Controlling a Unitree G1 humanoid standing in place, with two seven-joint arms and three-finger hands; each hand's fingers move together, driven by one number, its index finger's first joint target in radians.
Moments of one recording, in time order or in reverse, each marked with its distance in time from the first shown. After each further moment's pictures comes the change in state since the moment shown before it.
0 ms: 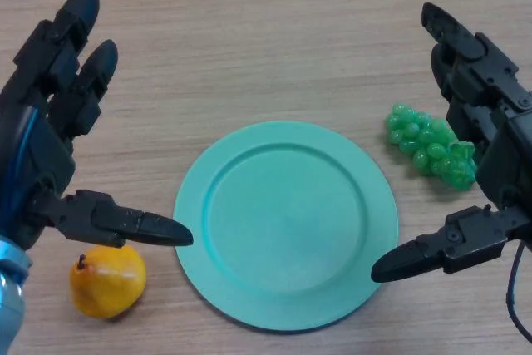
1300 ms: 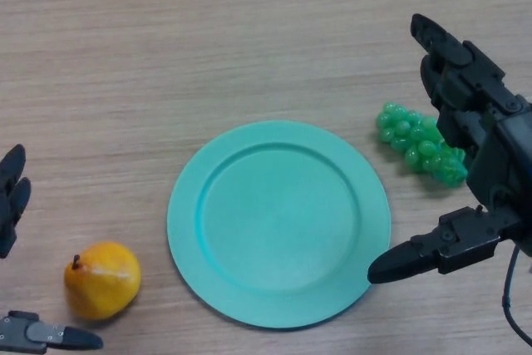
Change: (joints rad) left arm 0.190 -0.031 0.189 0.786 0.247 -0.846 -0.222; right arm -0.009 0.000 0.005 0.032 0.018 0.024 0.009
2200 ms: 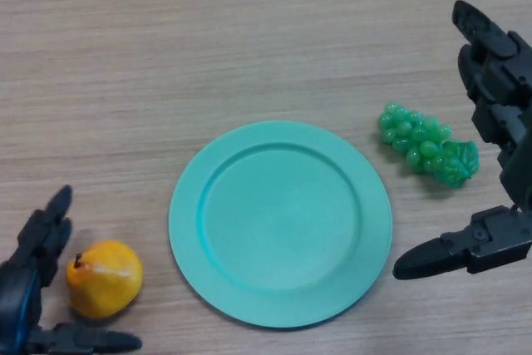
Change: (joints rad) left arm -0.059 0.029 -0.198 0.289 0.037 -0.075 0.188; right arm 0.027 -0.005 -0.081 -0.077 0.023 0.035 -0.001
